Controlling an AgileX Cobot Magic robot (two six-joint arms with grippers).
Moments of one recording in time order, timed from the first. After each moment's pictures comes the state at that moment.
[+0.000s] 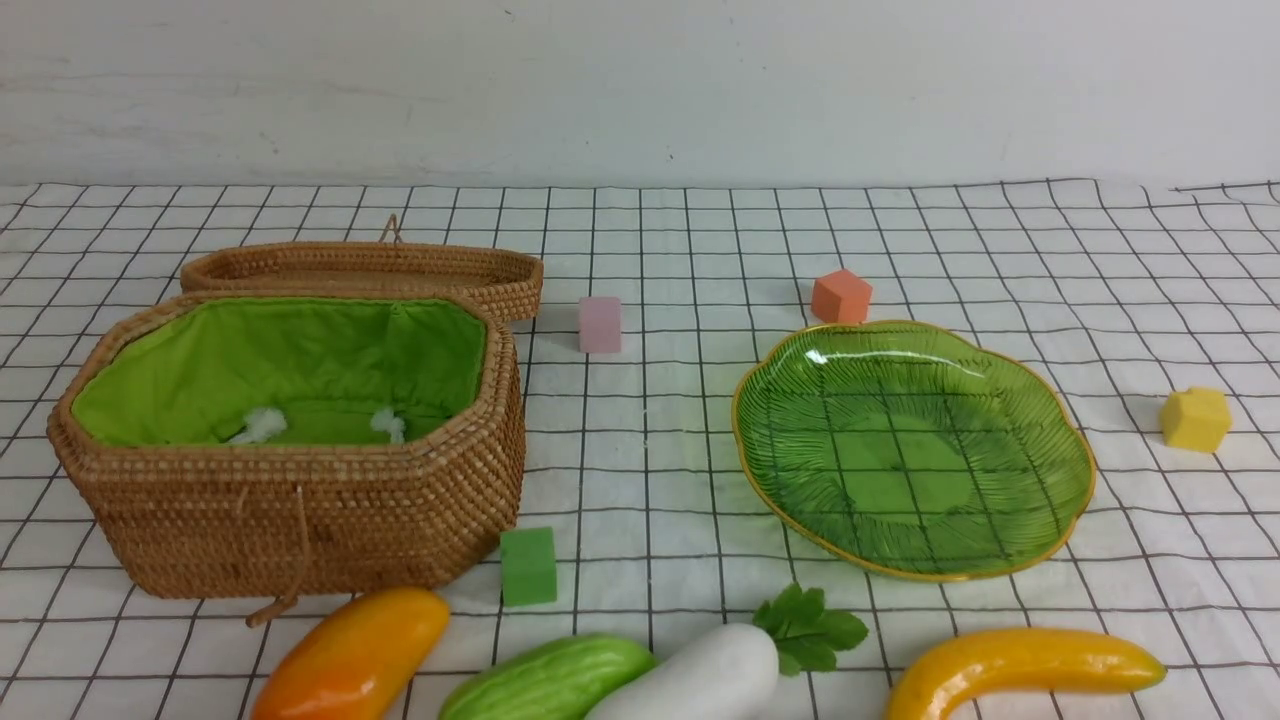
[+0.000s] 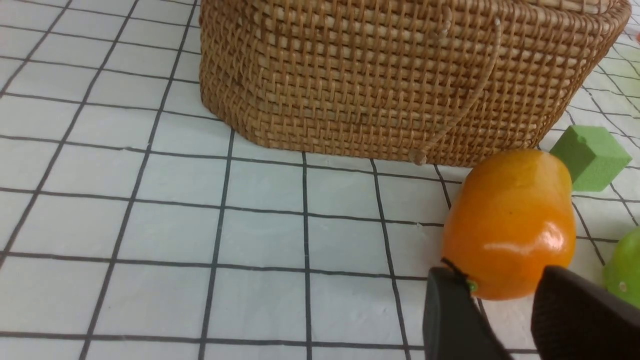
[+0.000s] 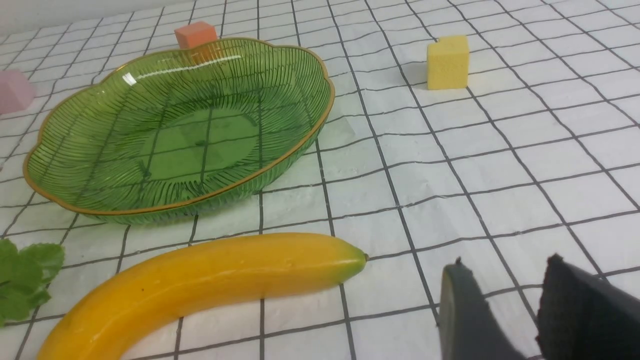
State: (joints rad) right arm -0.10 -0.01 0.02 0.15 0.36 -0.02; left arm -0.05 -0.01 0.03 -0.15 0.39 -0.06
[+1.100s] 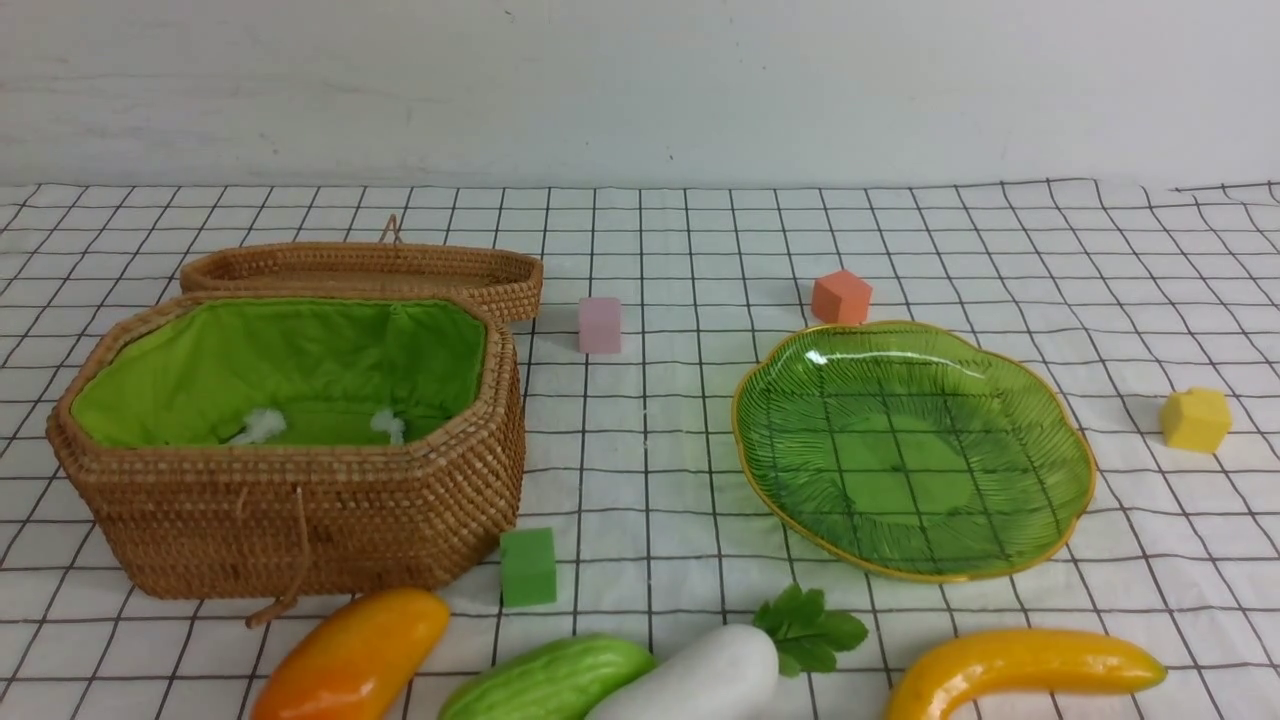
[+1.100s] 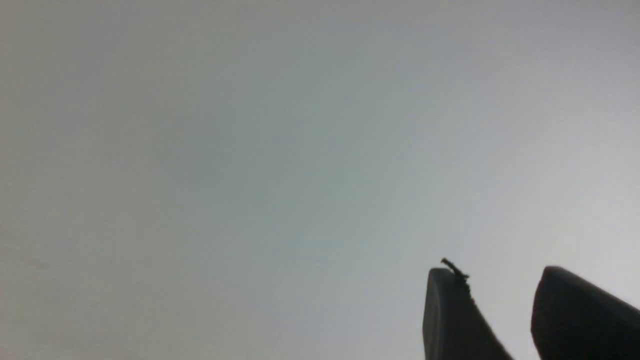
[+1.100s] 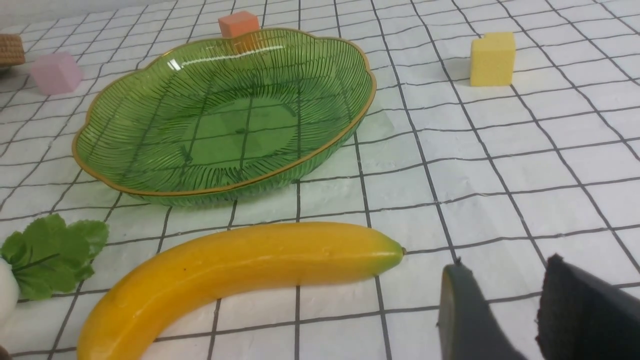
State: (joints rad) right arm -0.03 -0.01 0.02 0.15 0.36 -0.02; left arm -0.05 0.31 -0.77 -0.26 0.14 -0.19
